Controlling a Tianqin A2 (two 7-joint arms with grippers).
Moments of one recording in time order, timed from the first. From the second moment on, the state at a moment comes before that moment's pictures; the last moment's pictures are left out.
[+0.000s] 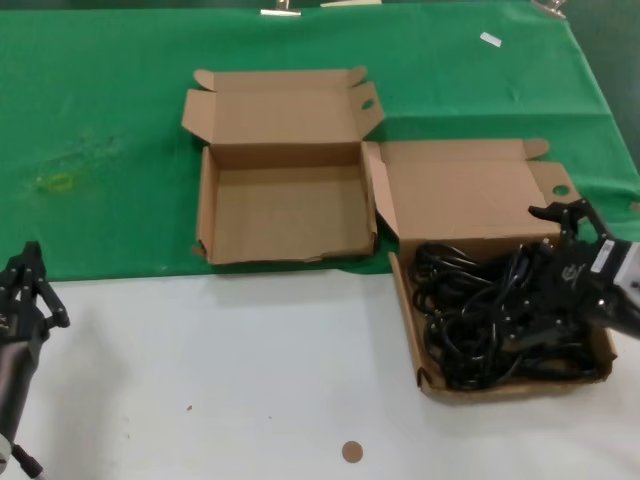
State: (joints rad) left arm 0.00 -0.30 1.60 -1.60 -1.80 0.00 0.00; right arm 0.17 1.01 -1.91 1.62 1.76 -0.34 0.10
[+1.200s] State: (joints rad) left arm 0.00 -0.30 1.60 -1.60 -1.80 0.00 0.00; right arm 0.64 0.93 -2.01 1.31 1.51 -1.02 -0.29
